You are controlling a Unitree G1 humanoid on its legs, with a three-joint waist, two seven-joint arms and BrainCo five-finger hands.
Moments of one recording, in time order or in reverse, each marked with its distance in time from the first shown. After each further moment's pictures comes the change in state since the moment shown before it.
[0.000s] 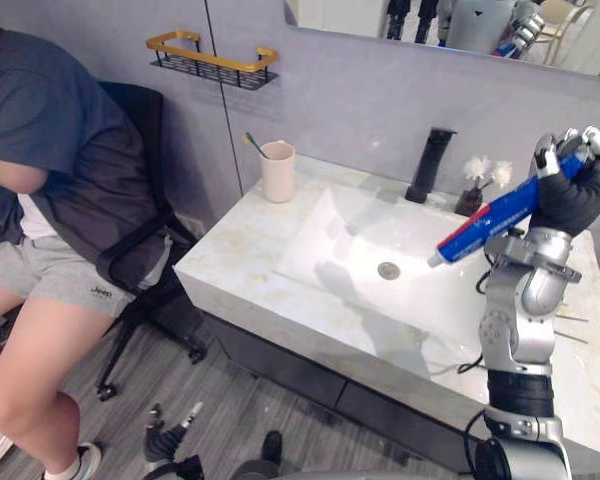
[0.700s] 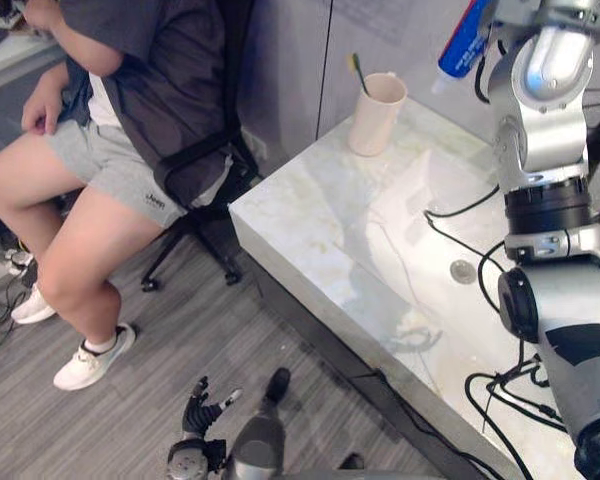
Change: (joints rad) left arm -0.113 0.098 -0.114 0.069 -0.027 -0.023 -0.018; right arm -0.866 -0.207 0.301 0.638 -0.104 0.087 -0.140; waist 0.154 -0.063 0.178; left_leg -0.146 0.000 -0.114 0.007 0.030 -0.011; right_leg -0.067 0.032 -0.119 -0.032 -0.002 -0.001
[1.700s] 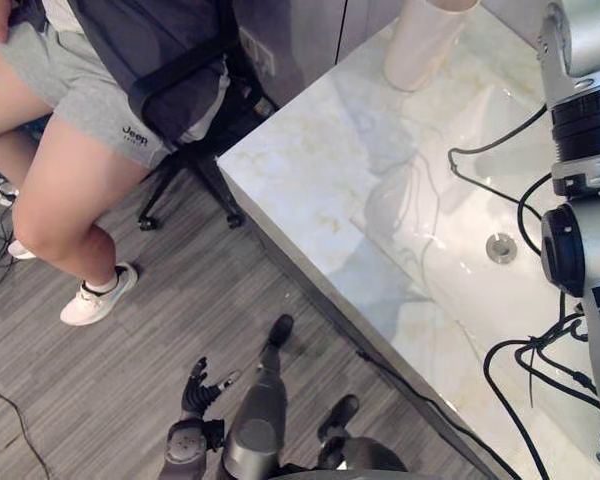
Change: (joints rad) left arm -0.079 0.032 -0.043 0.044 -0.062 -0.026 0.023; right arm -0.244 -0.101 0.145 0.110 -0.079 0.042 -0.072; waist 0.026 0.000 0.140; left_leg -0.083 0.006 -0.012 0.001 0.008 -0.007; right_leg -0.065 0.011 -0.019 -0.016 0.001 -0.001
